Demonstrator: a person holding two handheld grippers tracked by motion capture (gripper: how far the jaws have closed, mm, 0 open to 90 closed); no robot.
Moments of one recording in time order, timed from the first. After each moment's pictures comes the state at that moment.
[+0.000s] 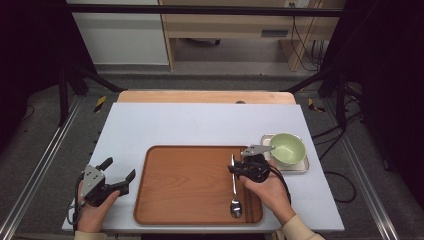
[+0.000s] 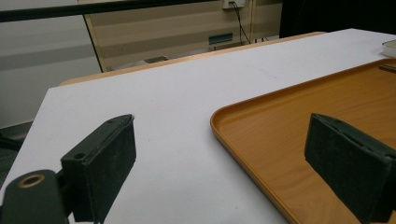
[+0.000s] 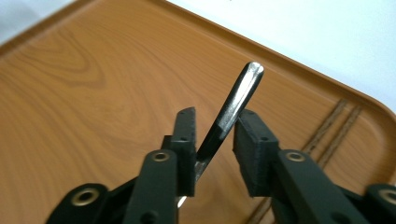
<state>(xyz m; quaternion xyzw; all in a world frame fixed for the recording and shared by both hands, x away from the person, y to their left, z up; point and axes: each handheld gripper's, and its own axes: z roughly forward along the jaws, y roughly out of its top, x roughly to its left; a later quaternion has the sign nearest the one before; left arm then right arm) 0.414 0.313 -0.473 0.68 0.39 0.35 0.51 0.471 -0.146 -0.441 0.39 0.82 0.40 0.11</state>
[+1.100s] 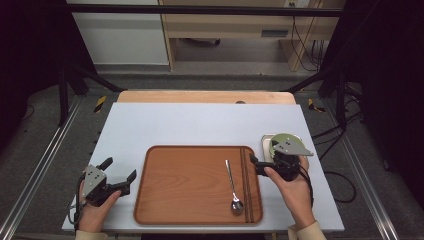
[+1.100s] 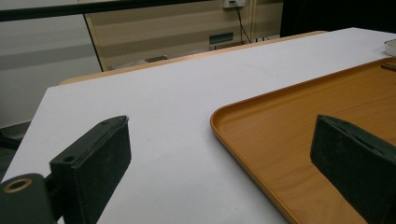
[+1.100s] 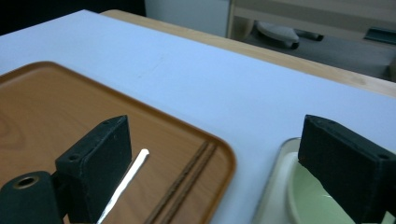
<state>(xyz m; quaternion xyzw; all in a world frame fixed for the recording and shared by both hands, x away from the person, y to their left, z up) 0.416 0.311 -0.474 0.68 0.40 0.35 0.51 0.456 -0.211 -0.407 0.42 0.73 0.46 0.29</state>
